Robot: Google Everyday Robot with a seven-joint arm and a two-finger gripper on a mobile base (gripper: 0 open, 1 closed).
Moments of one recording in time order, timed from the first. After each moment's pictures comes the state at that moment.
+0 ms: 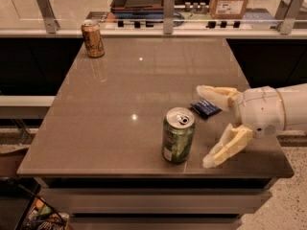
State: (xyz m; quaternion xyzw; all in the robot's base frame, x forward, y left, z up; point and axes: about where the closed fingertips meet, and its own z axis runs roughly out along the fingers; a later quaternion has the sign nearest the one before) arm 0.420 -0.097 0.893 -0.57 0.60 0.35 0.44
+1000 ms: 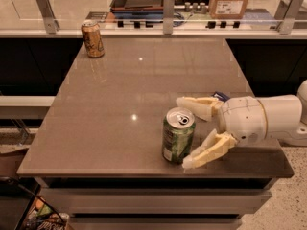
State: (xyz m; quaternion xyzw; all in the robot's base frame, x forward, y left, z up) arm 0.408 -0.062 0.886 -0.55 0.56 0.42 0.46
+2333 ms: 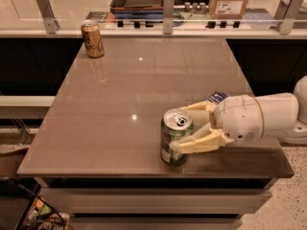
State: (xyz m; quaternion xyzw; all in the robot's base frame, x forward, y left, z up) arm 0.406 -0.054 0.889 -0.56 0.55 0.42 0.45
